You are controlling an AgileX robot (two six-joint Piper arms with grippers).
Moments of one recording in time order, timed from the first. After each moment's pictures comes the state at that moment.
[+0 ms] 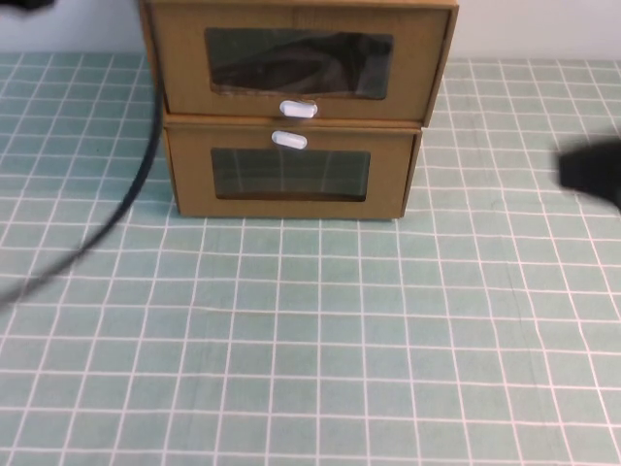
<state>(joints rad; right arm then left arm) 0.47 0.97 -1.21 0.24 0.89 -0.05 -0.17 1.11 -1.26 -0.72 0.54 0.81</state>
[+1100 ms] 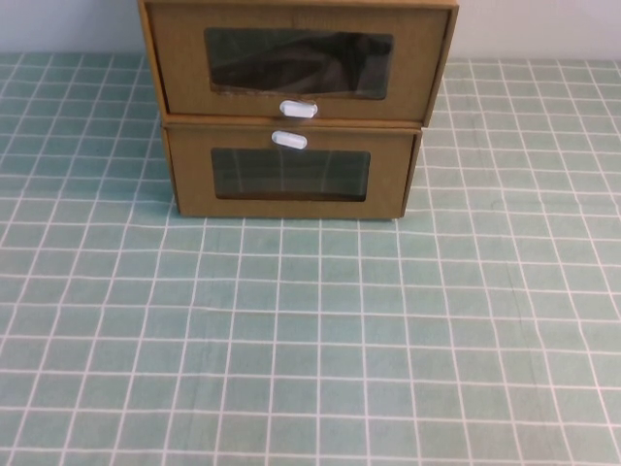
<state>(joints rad) 0.47 0.01 0.03 0.20 0.00 0.07 -0.17 0.15 0.02 -0.76 -0.03 0.73</state>
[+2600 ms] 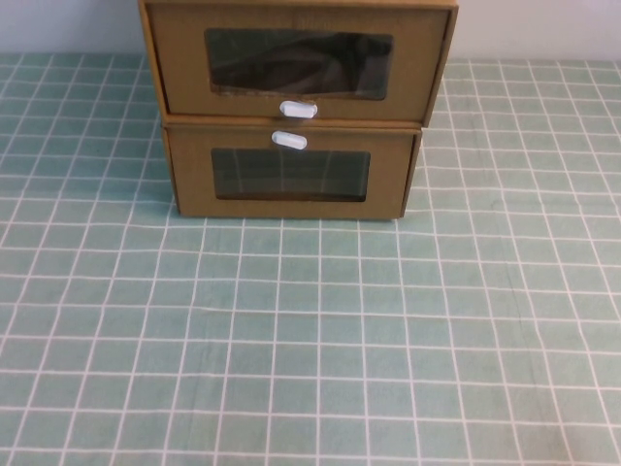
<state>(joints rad) 0.03 -0.01 0.03 0.08 0.35 0.04 -0.17 0.15 0.03 -0.76 -0.03 0.71</state>
